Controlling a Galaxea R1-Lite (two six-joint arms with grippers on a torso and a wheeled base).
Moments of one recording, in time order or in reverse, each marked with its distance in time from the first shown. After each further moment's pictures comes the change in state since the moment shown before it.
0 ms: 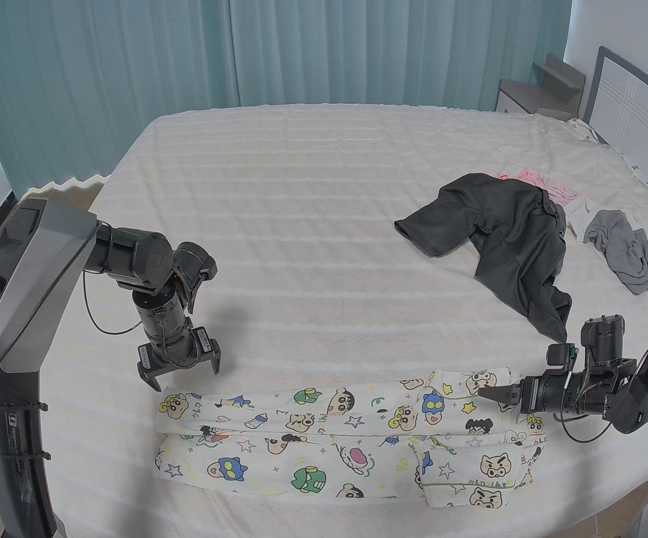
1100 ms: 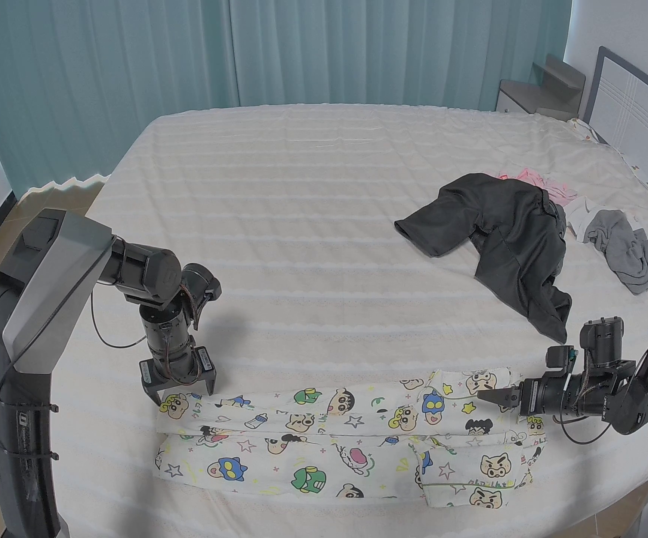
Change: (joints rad) left arm -0.001 0.054 0.021 0.031 0.014 0.000; right arm 0.000 0.008 0.005 -0.002 0.003 -0.004
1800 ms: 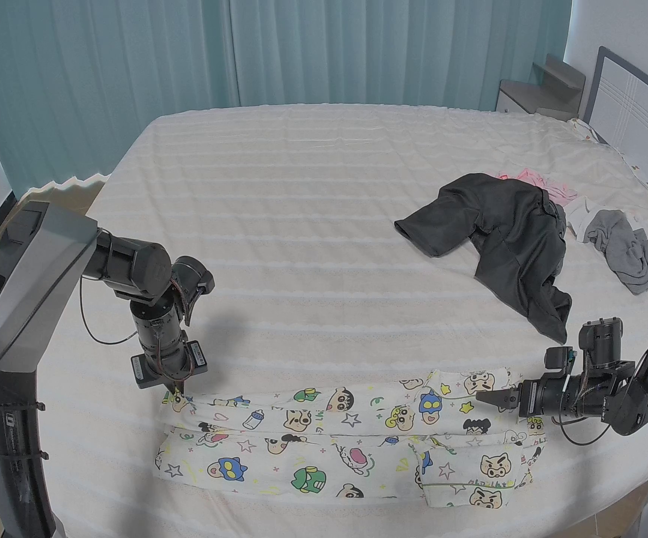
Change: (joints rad) left arm 0.004 -0.061 0.052 -0.021 0.026 -0.008; right arm 0.007 0.000 0.003 0.000 0.002 0.003
